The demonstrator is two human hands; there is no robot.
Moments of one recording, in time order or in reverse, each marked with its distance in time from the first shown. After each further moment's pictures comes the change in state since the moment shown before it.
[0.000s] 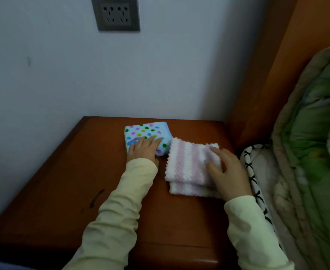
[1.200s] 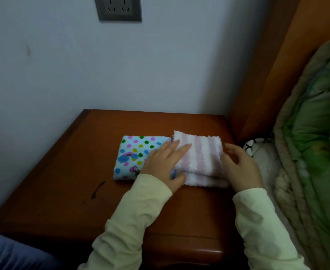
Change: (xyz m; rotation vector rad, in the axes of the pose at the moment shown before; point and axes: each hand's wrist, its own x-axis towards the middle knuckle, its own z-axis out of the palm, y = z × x) left_hand -0.069 0.026 -0.013 -0.312 -0.031 0.341; right_hand 0.001 0.009 -0.011 0.139 0.065 0.131
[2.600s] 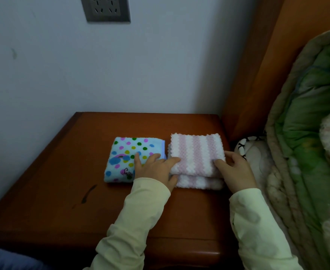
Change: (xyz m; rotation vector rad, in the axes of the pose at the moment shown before) left_hand 0.009 0.016 0.010 0.275 -0.108 -0.280; right_hand 0.007 0.018 -0.001 0.106 -0.056 0.137
